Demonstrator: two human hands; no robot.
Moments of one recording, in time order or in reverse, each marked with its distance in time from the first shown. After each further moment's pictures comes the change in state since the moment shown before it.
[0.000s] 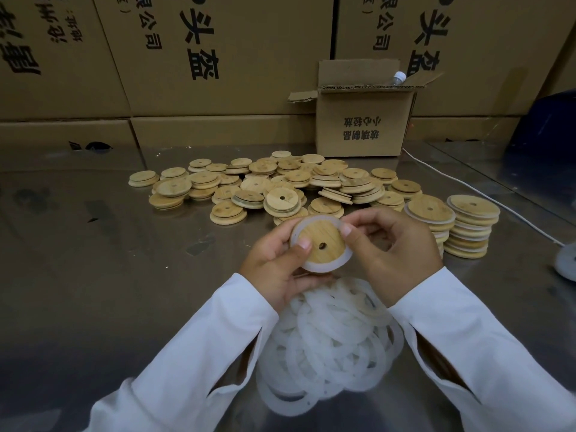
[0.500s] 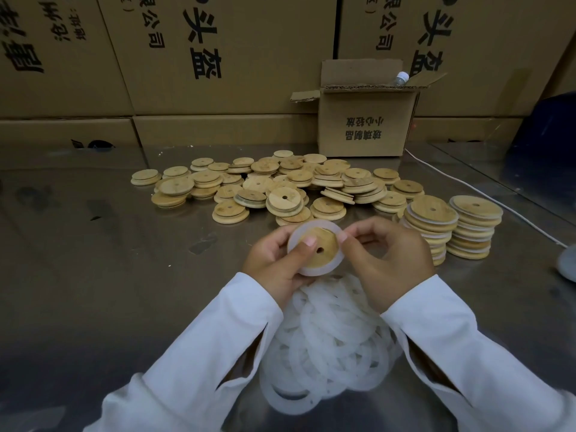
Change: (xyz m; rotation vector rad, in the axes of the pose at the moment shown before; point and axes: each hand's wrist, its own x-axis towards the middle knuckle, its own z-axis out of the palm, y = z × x) left_hand 0.005 -0.011 -0.006 0.029 0.169 0.041; right_hand -0.004 0.004 0.008 -0.034 0.004 0.063
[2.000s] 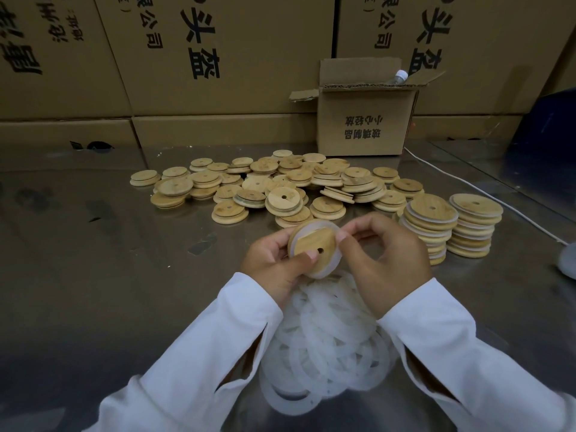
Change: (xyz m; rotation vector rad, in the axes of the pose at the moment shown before) left_hand -0.001 0.001 -0.002 0.043 -0.004 0.006; right_hand -0.004 -0.003 0.004 -0.013 0.036 -0.089
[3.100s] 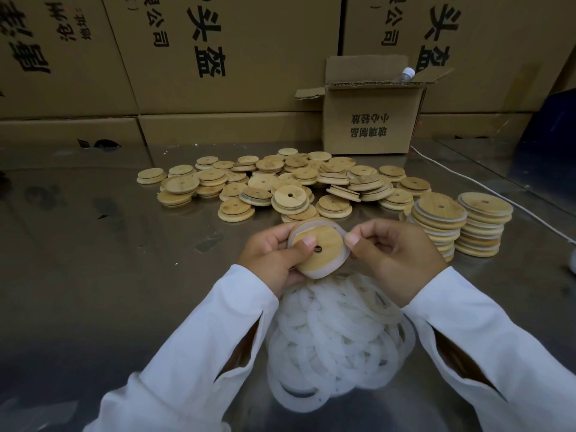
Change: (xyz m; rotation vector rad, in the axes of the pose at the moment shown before) left_hand 0.003 0.012 -0.009 0.040 -0.033 -0.097; right_hand 0.009 -0.002 -0.011 0.069 -0.255 0.179
